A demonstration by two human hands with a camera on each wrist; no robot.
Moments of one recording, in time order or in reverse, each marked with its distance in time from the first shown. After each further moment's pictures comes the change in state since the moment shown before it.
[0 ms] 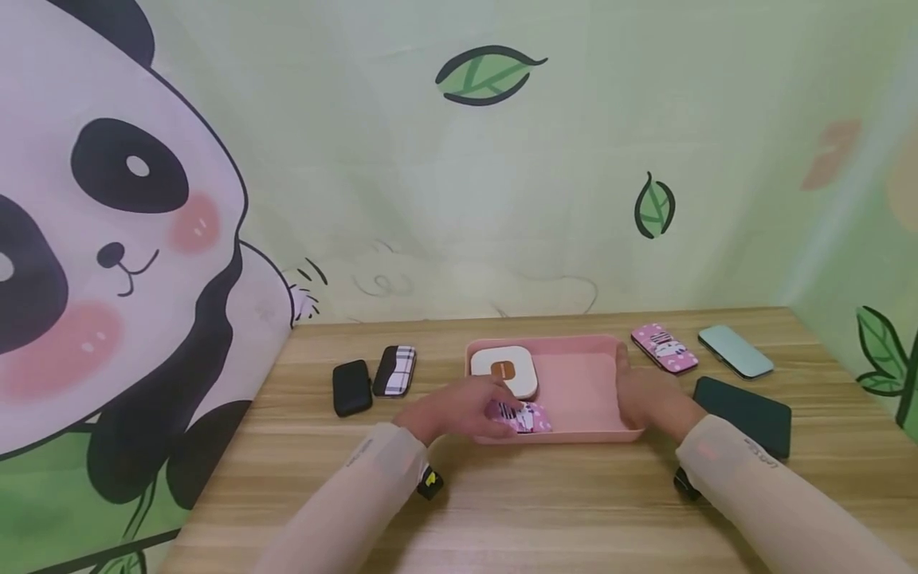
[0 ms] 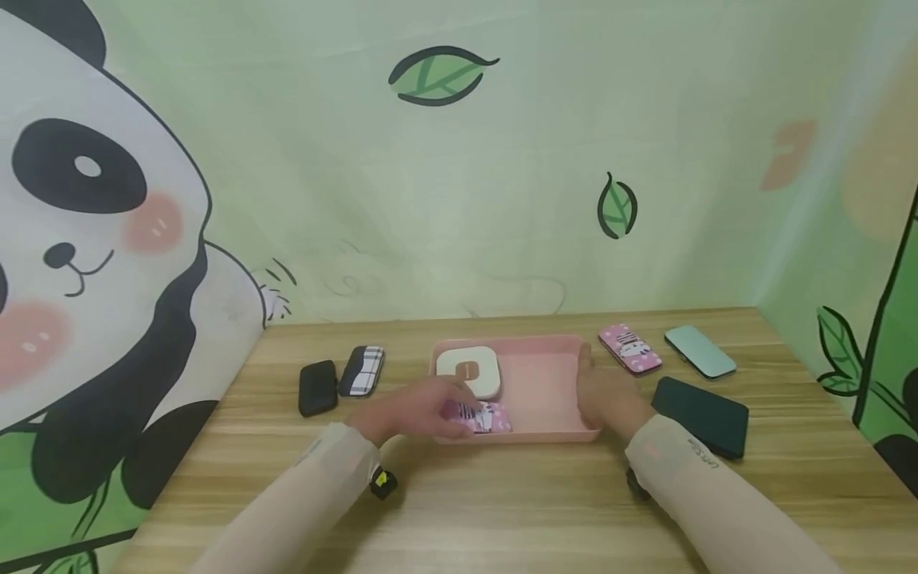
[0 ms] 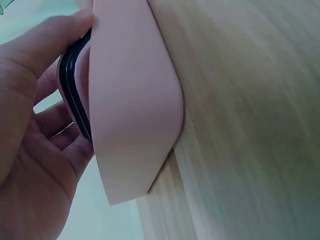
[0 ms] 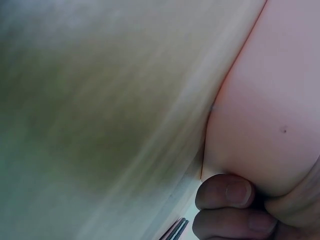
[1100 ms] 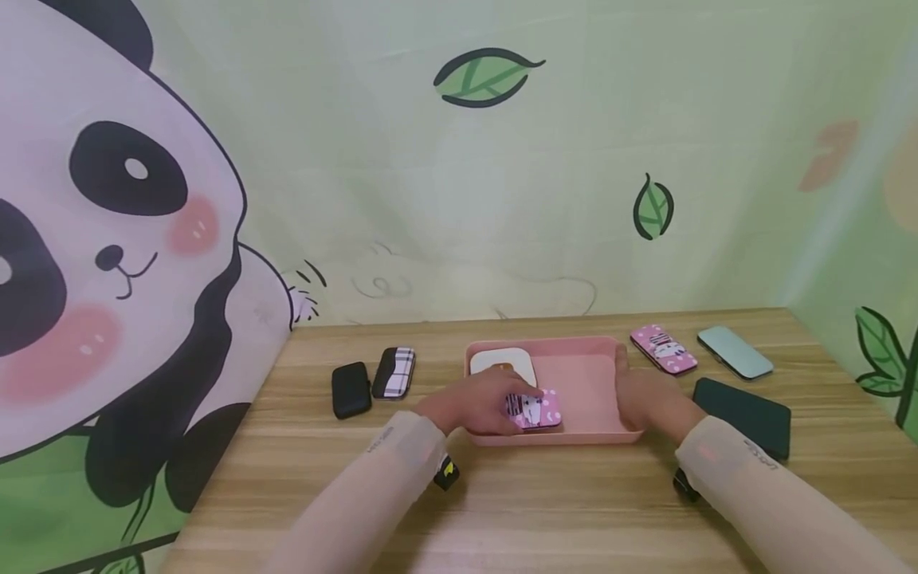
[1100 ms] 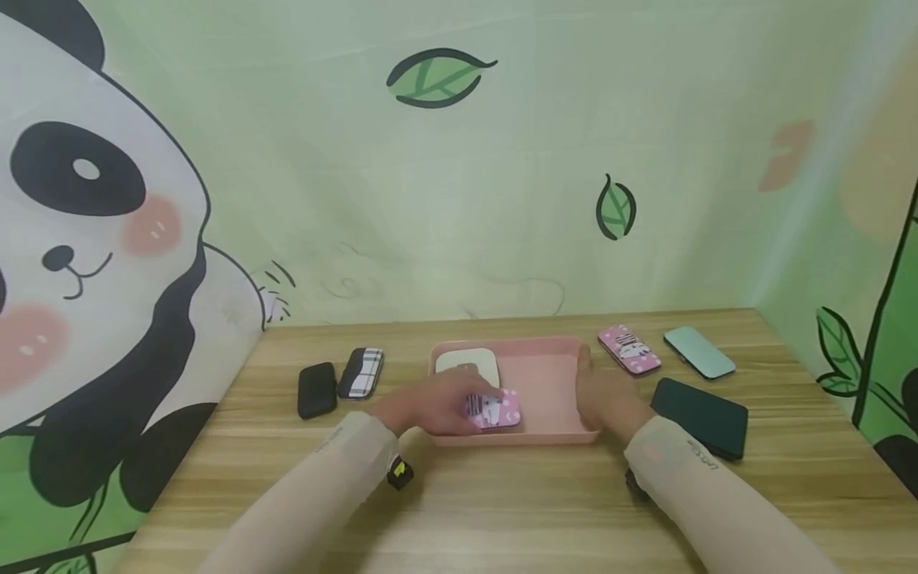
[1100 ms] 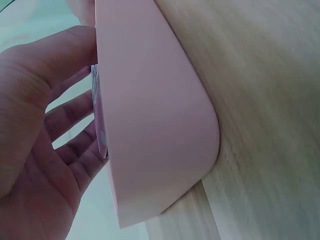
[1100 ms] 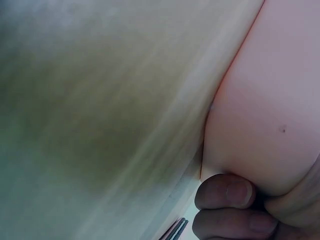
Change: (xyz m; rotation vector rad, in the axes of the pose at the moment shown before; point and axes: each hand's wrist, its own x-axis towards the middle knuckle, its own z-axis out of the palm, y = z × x) left_hand 0.026 0.012 -0.006 0.146 -0.044 -0.007; right_hand -0.001 -0.002 -0.001 0.028 -0.018 0.016
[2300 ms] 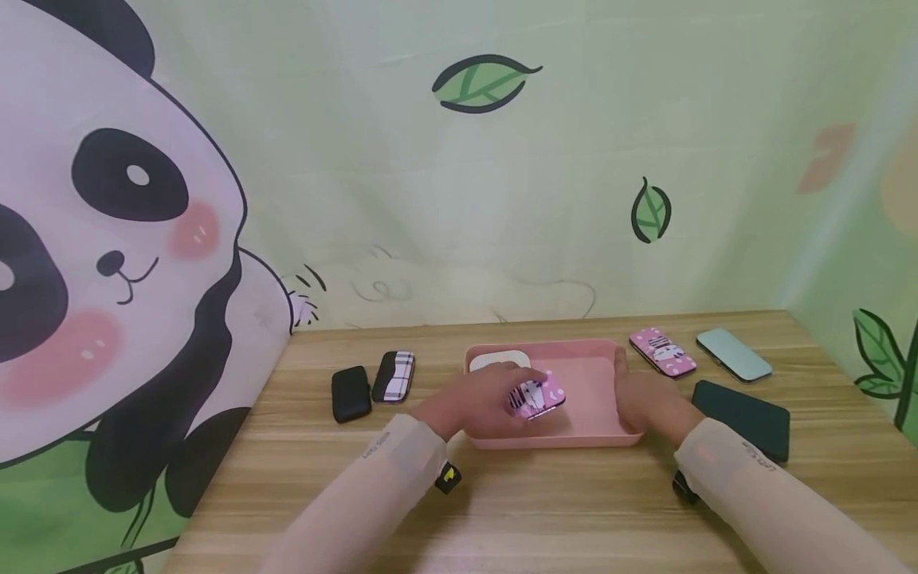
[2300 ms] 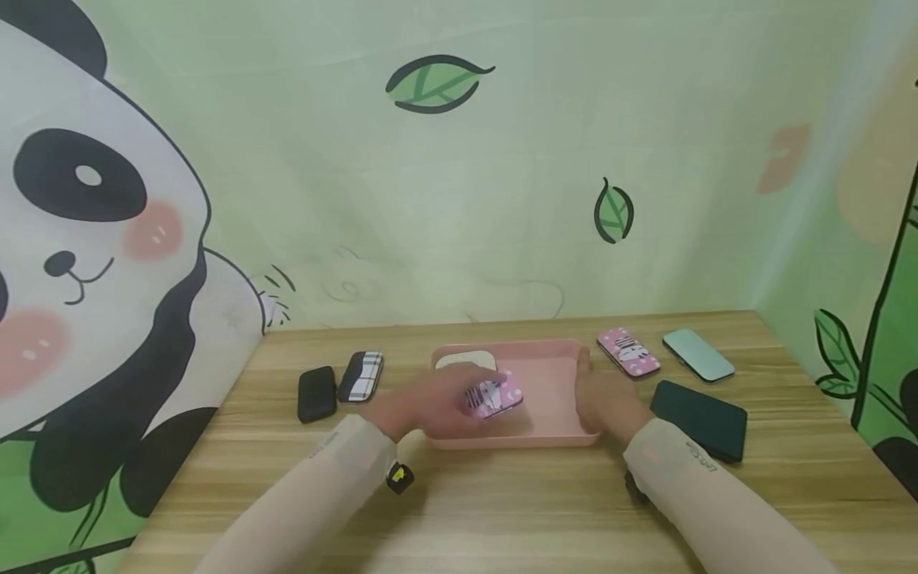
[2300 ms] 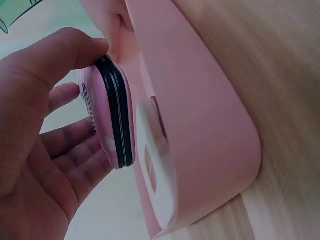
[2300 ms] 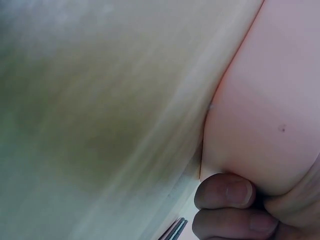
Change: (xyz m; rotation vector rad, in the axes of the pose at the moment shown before) left_hand -0.007 0.019 -0.013 -0.018 0.085 -0.123; right_hand 0.001 0.001 0.001 -0.002 0.002 0.016
